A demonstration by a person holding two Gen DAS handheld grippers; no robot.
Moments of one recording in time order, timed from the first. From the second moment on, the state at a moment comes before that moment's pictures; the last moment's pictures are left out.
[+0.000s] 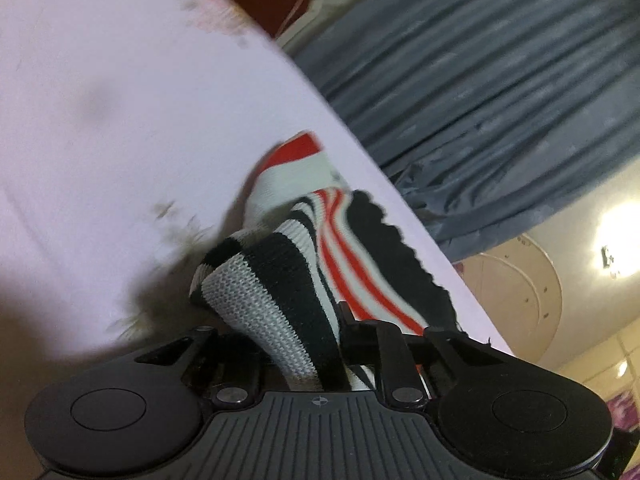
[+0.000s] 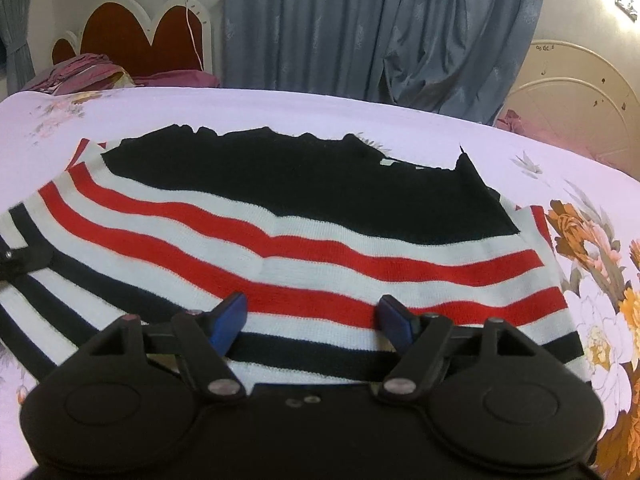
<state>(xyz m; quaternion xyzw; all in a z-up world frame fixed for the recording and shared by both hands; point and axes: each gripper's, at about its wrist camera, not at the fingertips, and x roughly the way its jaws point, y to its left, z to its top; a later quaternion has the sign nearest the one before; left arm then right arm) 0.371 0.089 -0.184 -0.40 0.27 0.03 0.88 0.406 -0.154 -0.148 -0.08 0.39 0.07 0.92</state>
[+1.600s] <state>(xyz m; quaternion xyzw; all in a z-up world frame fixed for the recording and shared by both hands) 0.359 -0.054 -0.104 -0.12 0.29 -0.07 0.95 0.429 -0.316 -0.139 0.20 0.45 0.14 0.86</state>
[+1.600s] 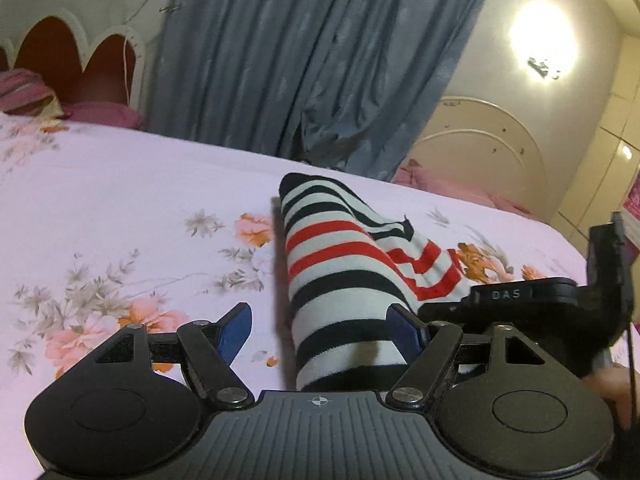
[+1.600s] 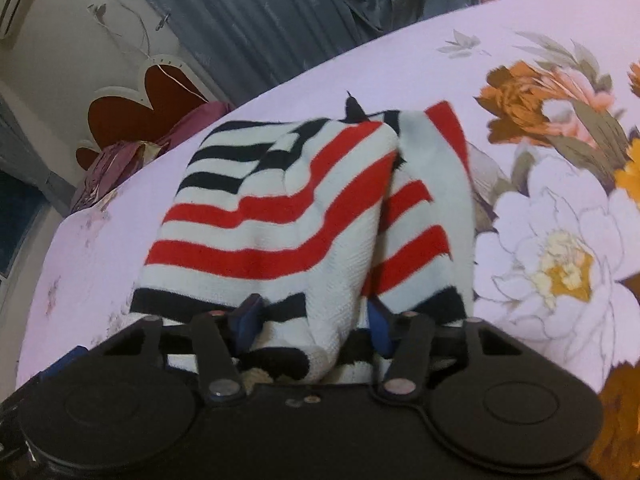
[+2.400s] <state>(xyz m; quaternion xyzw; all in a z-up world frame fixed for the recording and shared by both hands) 0.414 -0.102 -0.157 -0.15 0.36 -0.11 0.91 0.378 -0.374 -0.107 0.16 0.41 0.10 0.89</state>
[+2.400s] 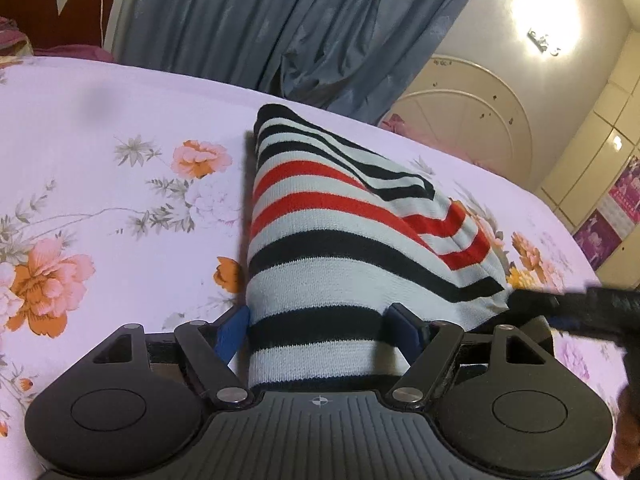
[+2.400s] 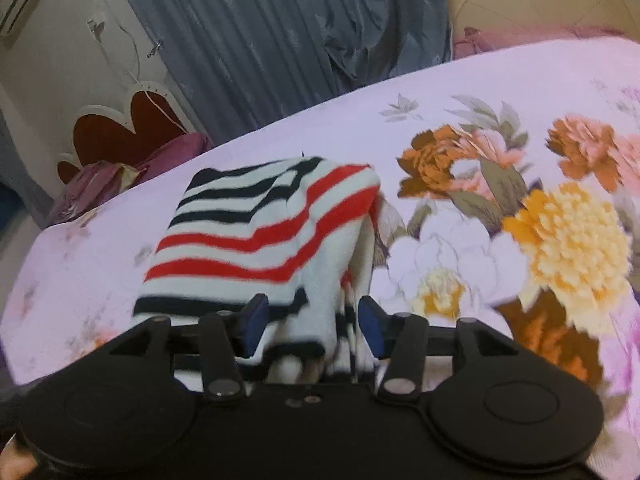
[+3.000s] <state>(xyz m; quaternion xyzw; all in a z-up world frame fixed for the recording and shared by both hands) 0.410 -0.104 -0.126 -0.12 0.34 -0.10 0.93 0.356 -0.361 -0.086 0.08 0.37 0.07 0.92</state>
